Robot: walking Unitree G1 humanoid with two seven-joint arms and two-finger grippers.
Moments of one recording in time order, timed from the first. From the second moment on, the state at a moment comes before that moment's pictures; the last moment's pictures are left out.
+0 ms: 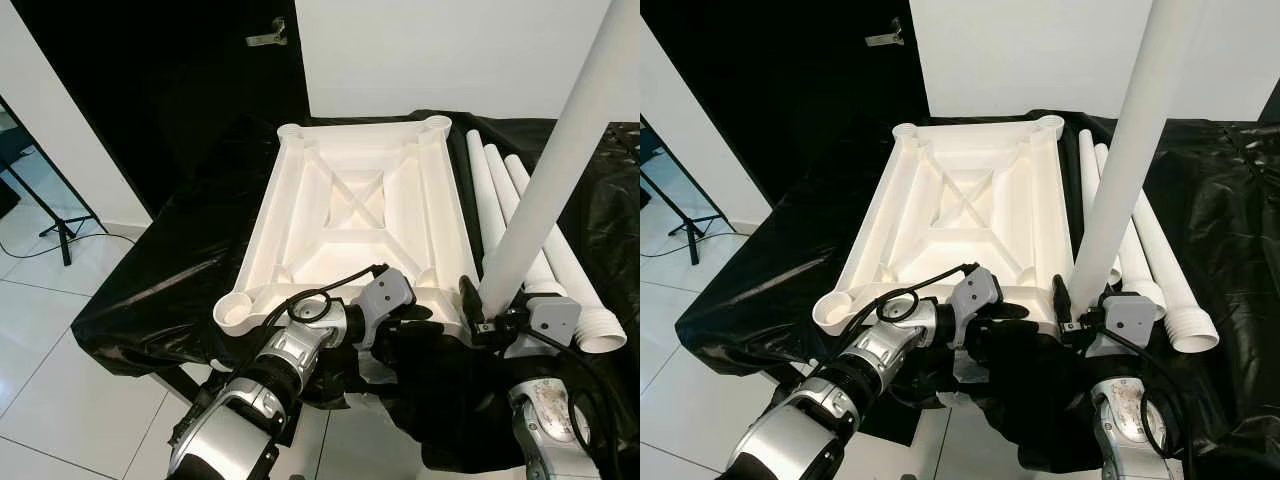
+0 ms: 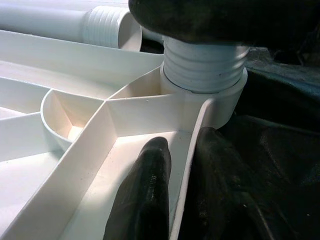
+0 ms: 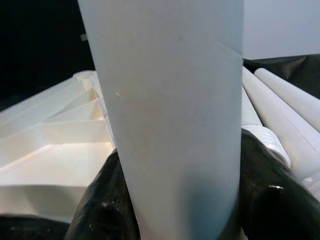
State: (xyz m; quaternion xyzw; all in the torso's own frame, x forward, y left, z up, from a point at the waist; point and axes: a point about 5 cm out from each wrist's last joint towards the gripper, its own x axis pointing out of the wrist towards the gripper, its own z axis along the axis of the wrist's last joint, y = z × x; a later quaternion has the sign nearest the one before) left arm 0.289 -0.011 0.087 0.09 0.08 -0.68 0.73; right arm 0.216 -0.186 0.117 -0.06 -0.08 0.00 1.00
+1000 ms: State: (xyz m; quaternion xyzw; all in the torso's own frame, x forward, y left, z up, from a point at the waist) left arm 0.288 -0.012 0.088 0.09 0.07 -0.68 0.73; right arm 0.239 -0.222 0.127 -0.13 0.03 0.31 0.94
